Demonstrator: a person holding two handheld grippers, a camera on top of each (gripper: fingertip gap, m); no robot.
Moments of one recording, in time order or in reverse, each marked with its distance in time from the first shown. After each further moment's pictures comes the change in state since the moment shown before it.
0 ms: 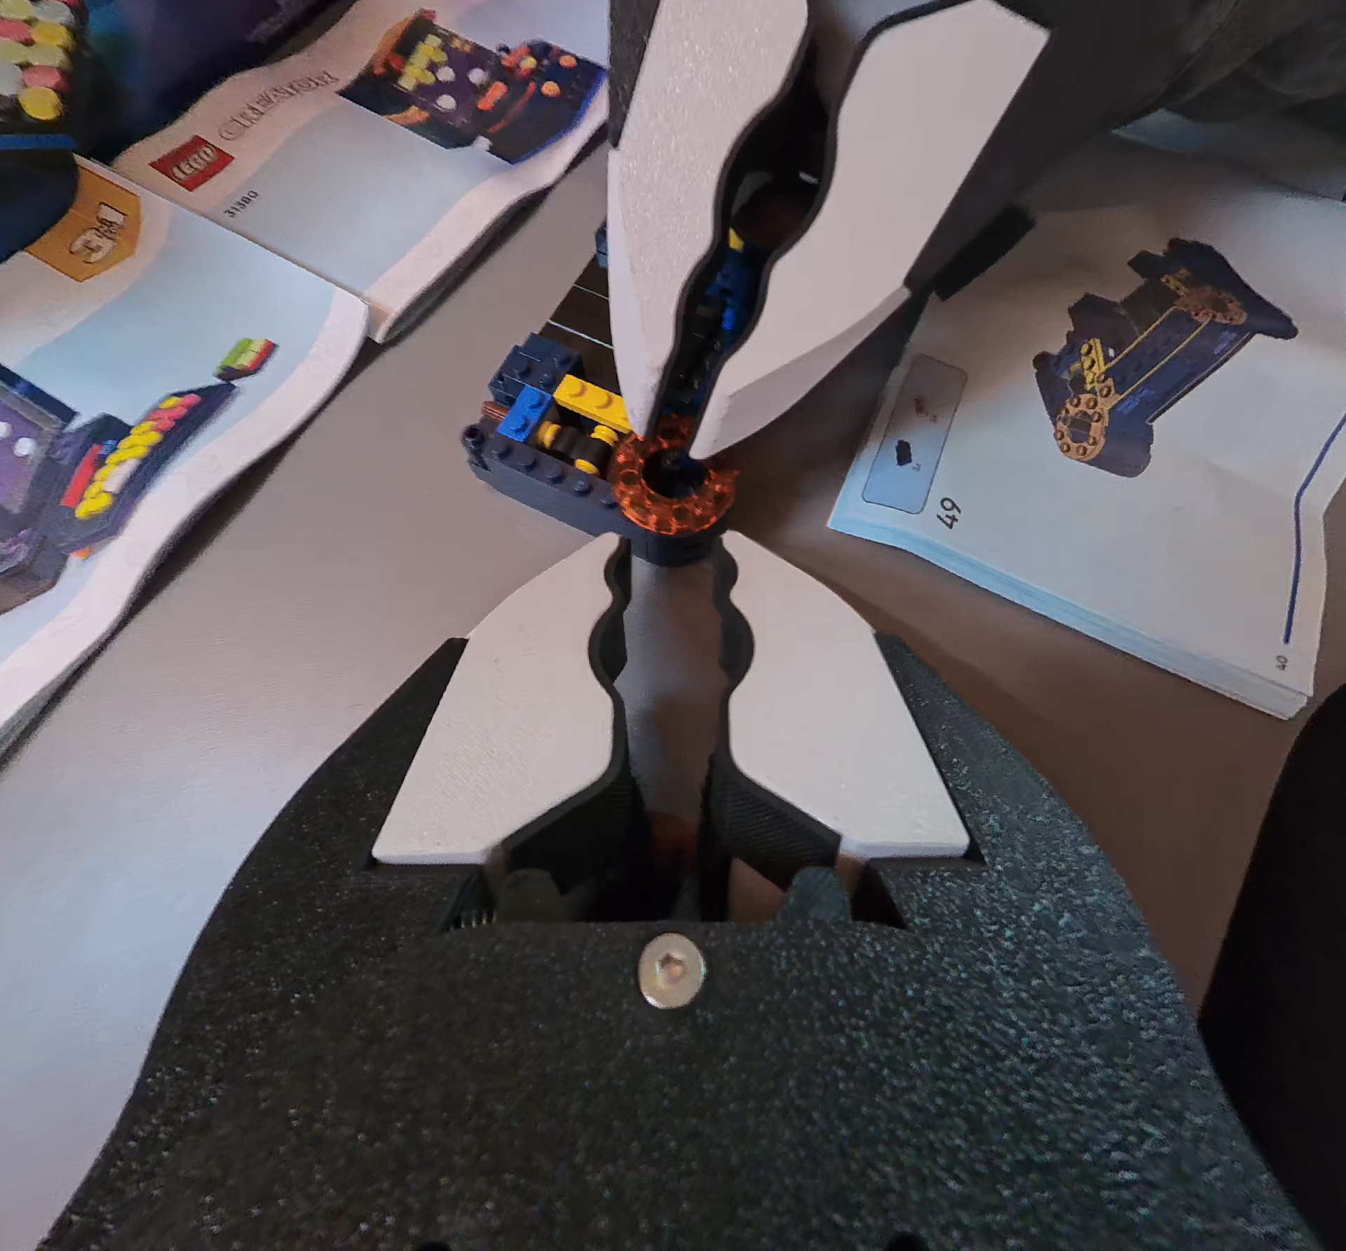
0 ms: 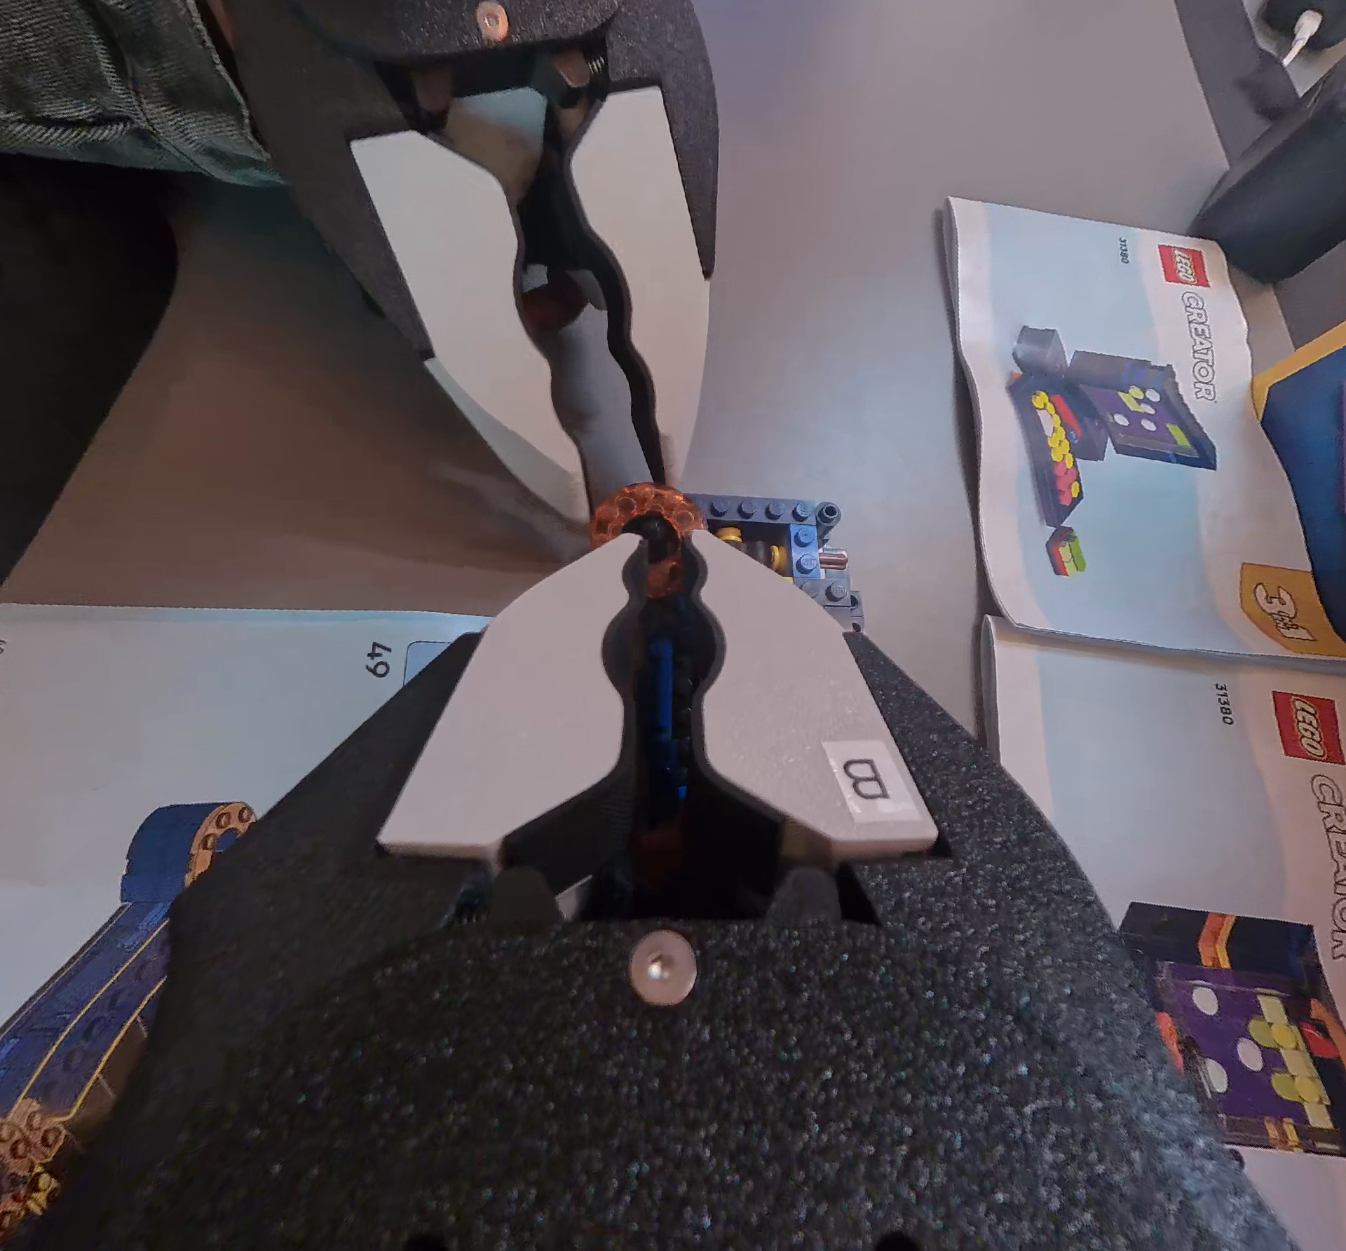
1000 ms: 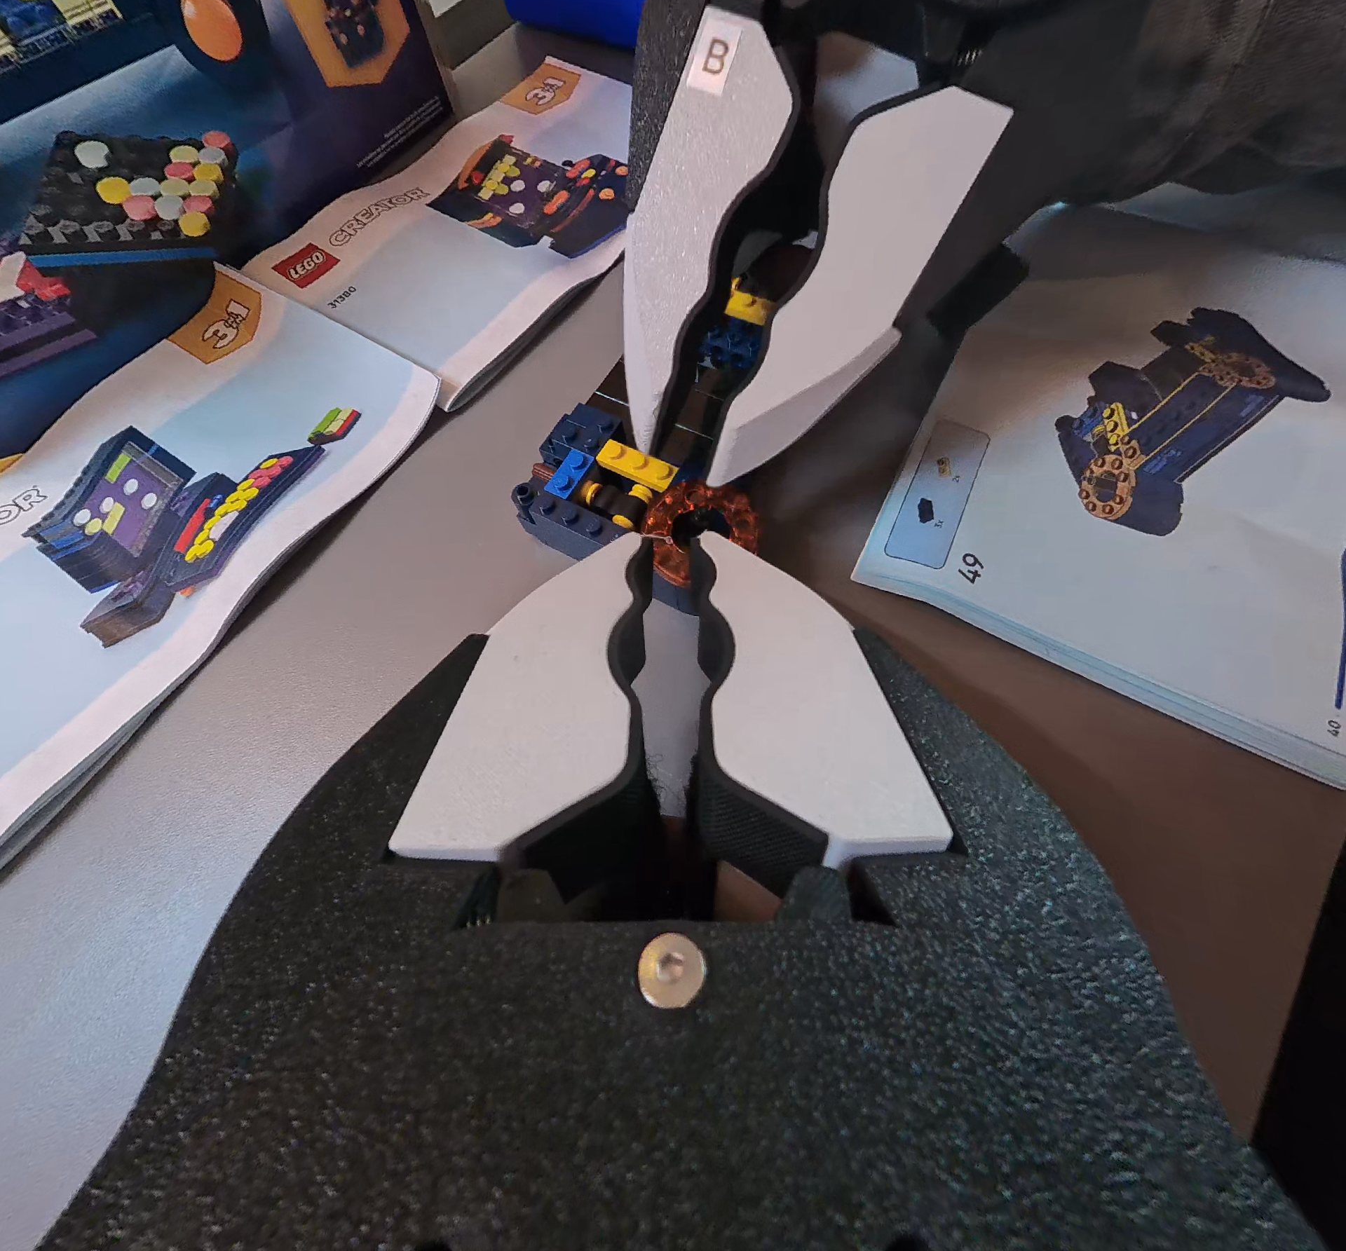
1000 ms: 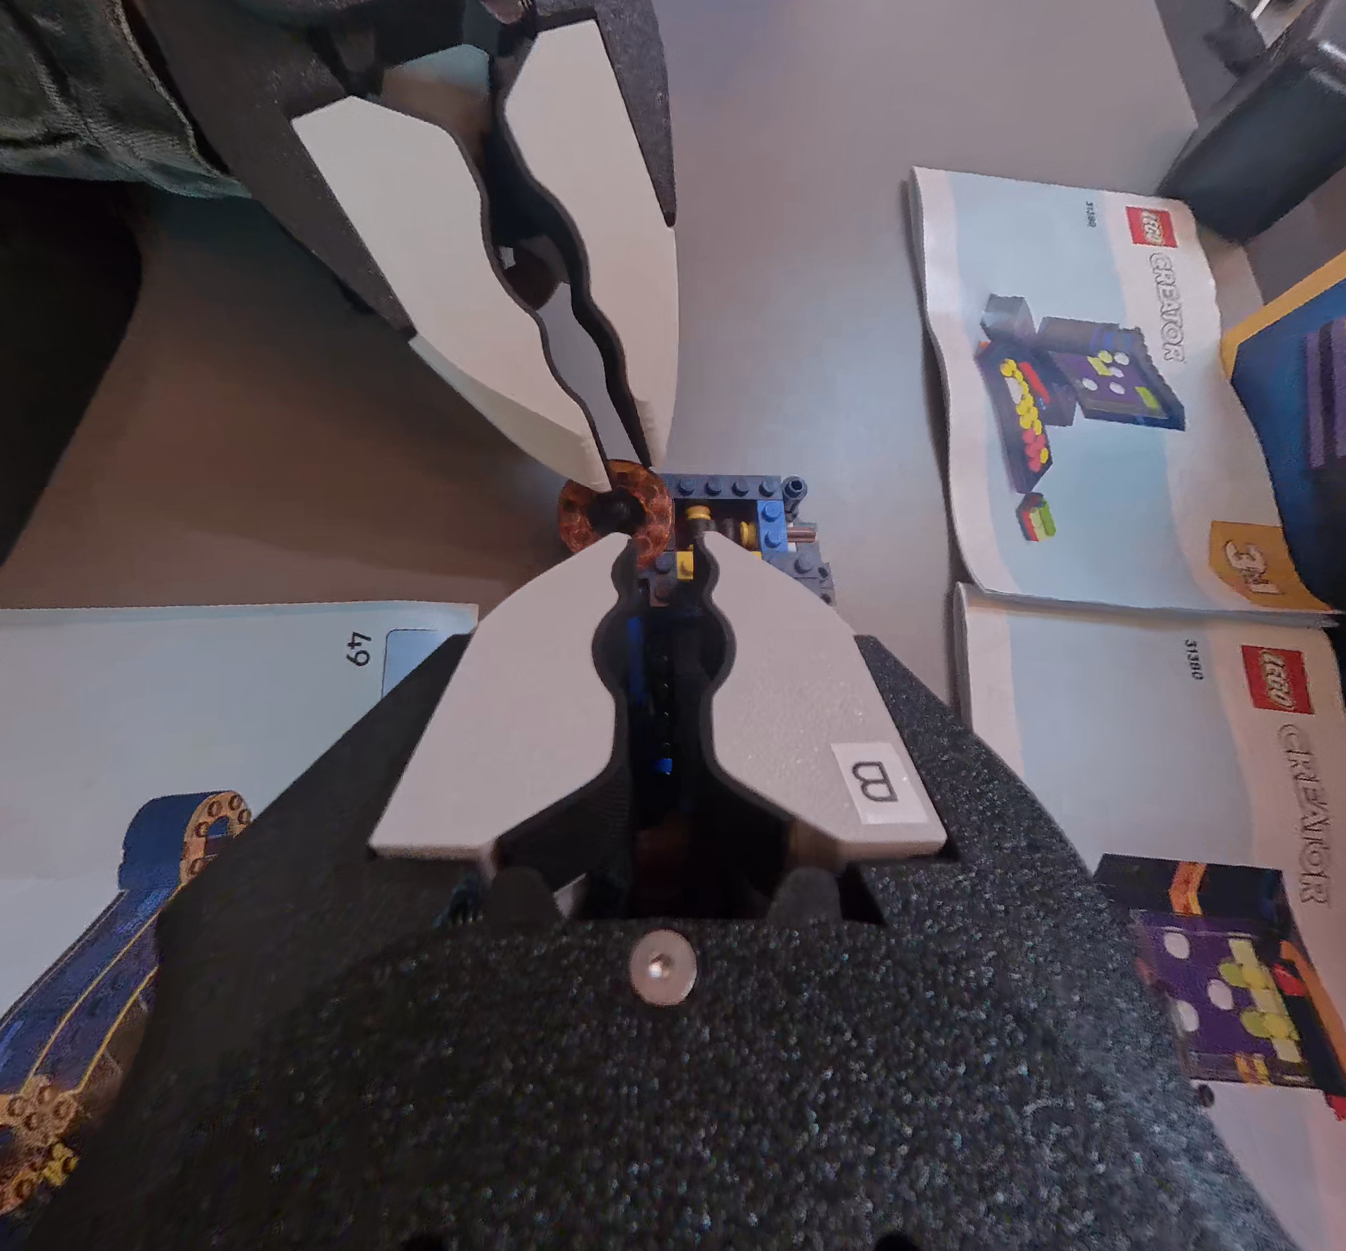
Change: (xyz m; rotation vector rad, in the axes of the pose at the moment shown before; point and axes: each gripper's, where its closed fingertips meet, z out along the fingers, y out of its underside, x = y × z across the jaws) left arm -0.007 -0.016 -0.003 0.091 -0.079 0.029; right arm 0.008 0.003 -0.006 -0.020 0.021 0.036
